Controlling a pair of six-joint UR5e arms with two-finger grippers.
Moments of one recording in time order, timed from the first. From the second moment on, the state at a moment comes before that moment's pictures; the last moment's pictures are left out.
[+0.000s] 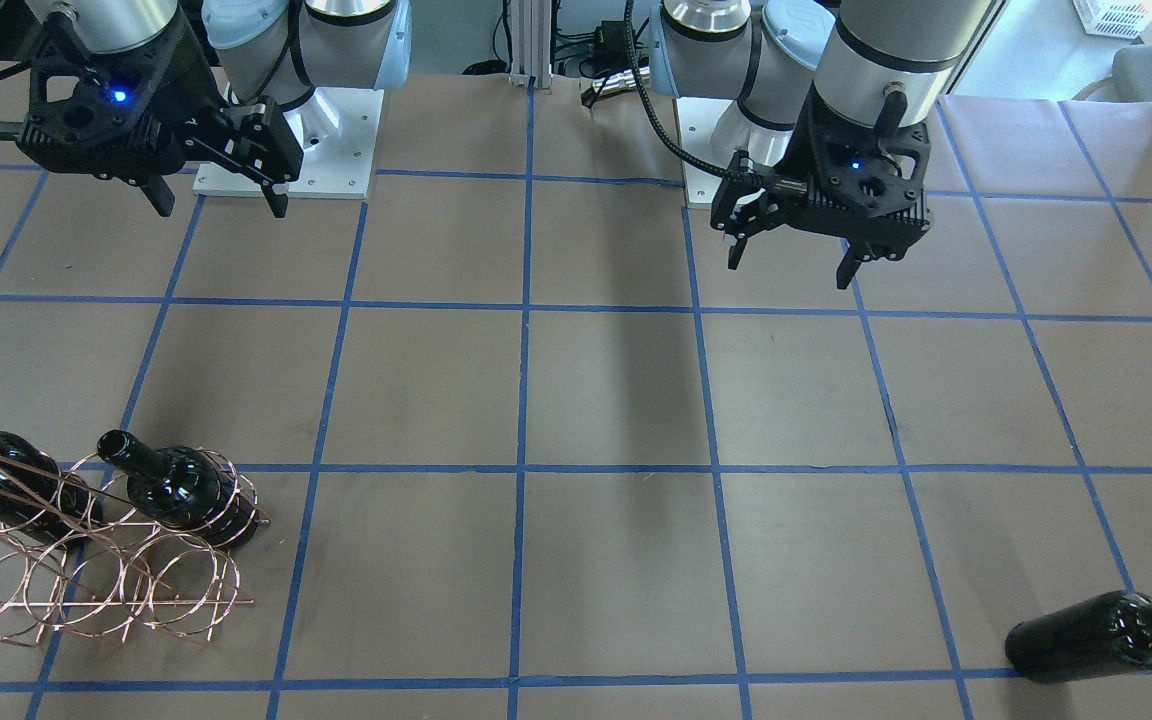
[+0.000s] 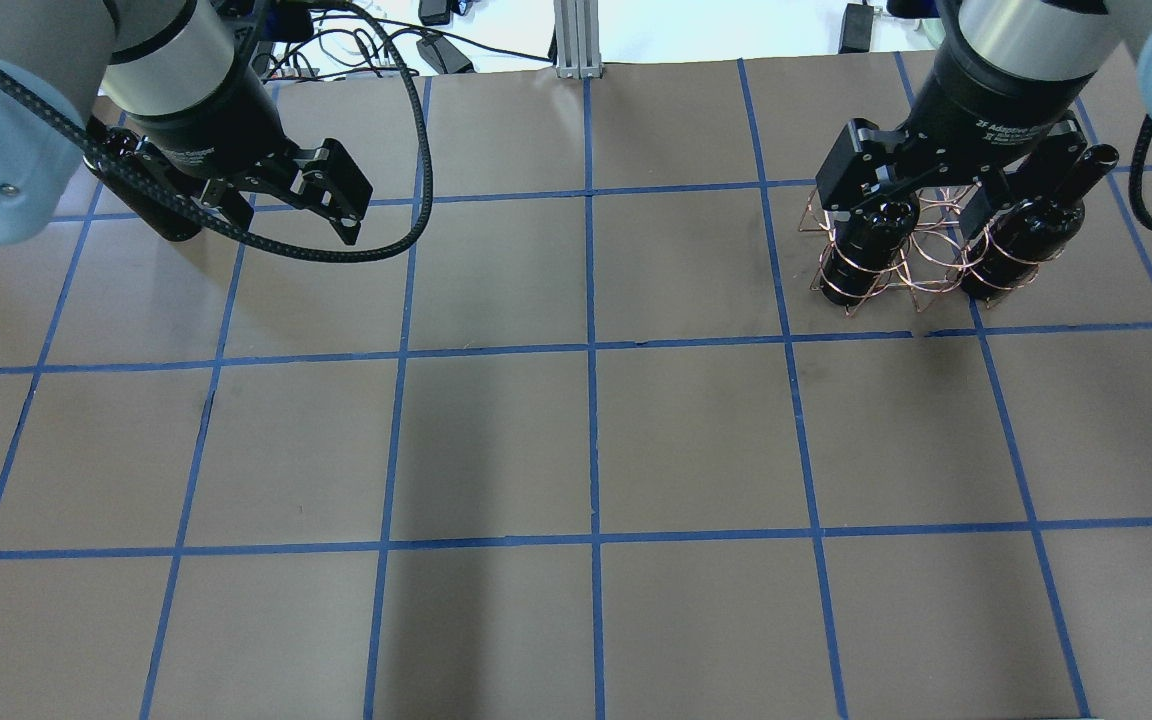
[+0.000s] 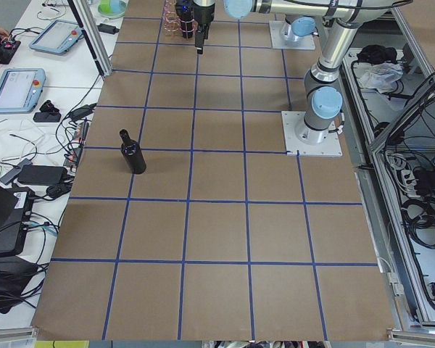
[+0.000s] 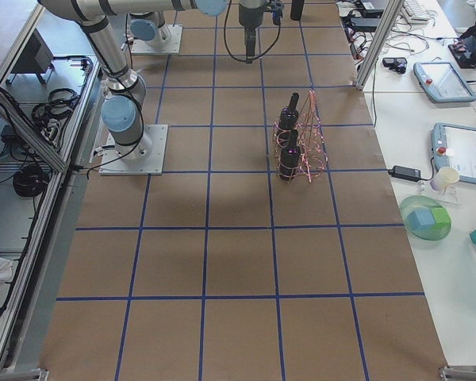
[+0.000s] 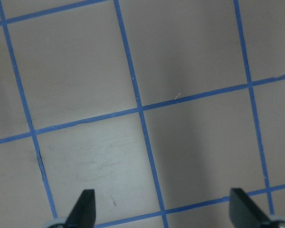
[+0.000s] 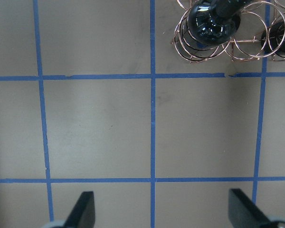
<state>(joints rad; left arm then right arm) -1.59 -1.57 -1.56 -1.50 1.57 0.20 1.56 -1.63 1.56 -1.49 -1.56 -0.01</state>
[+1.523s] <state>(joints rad) -1.05 -1.84 -1.57 -0.97 1.47 0.64 1.56 -1.63 1.56 -1.49 -1.56 -0.02</state>
